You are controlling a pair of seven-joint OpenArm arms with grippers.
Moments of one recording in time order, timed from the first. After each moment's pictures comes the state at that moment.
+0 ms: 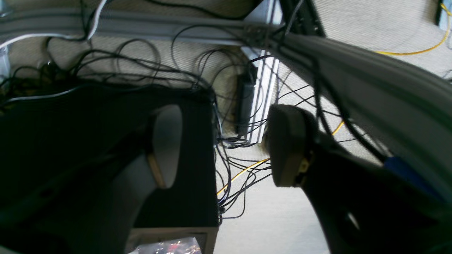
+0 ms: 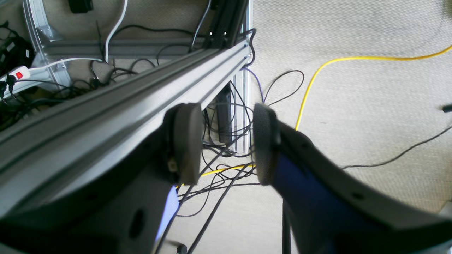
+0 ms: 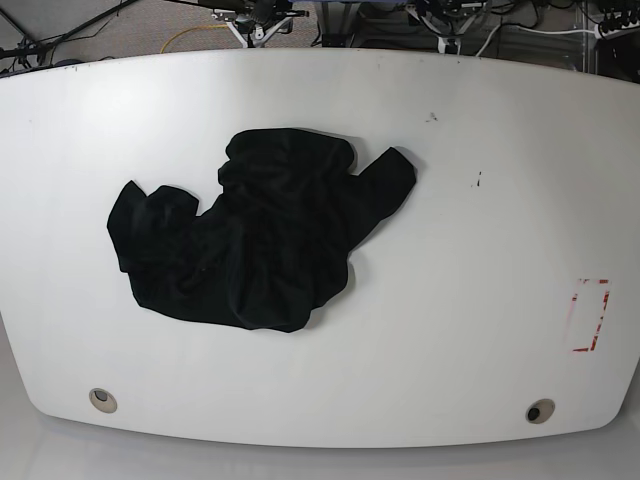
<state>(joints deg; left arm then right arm) 12.1 -3.7 -10.4 22.6 1.2 -11.0 2.2 -7.7 -0.9 9.9 18.0 -3.9 18.5 -0.3</state>
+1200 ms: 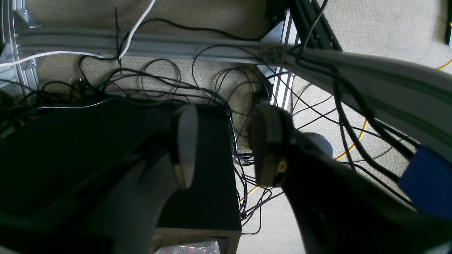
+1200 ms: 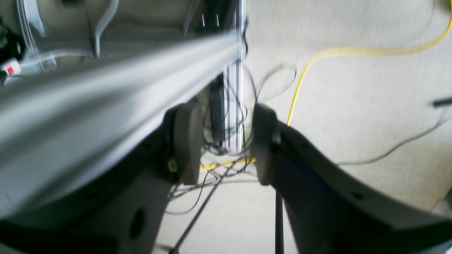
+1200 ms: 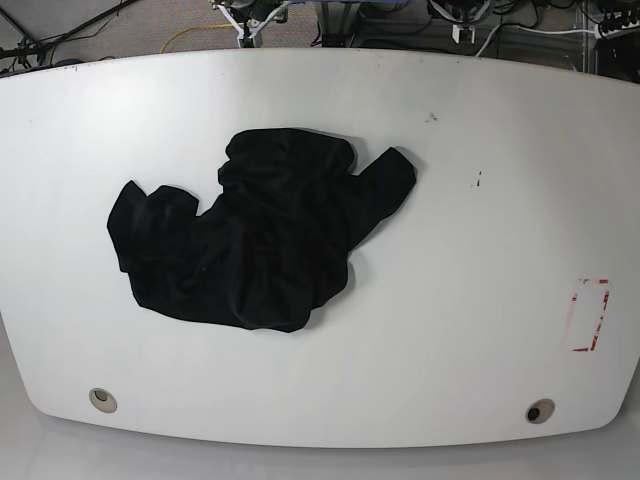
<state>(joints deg) 20.5 -4.9 -10.8 31.9 0.8 -10.8 -3.7 -15.0 -1.1 9.8 27.7 -4.3 18.4 -0.9</state>
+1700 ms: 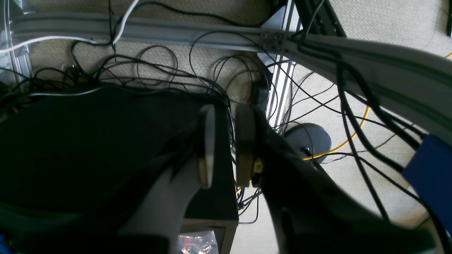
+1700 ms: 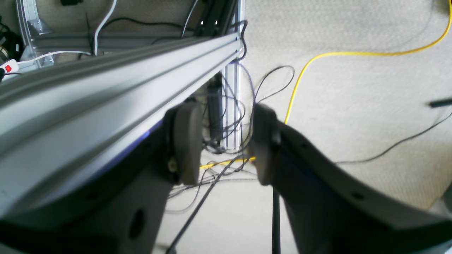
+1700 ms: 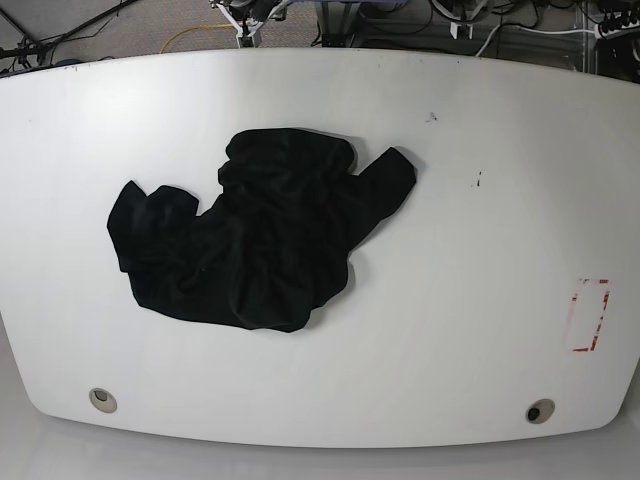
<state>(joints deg) 19.4 -4.8 -10.9 28.3 1.2 -10.7 -3.5 -16.2 -1.0 9.8 29.8 -4.3 18.6 -1.4</state>
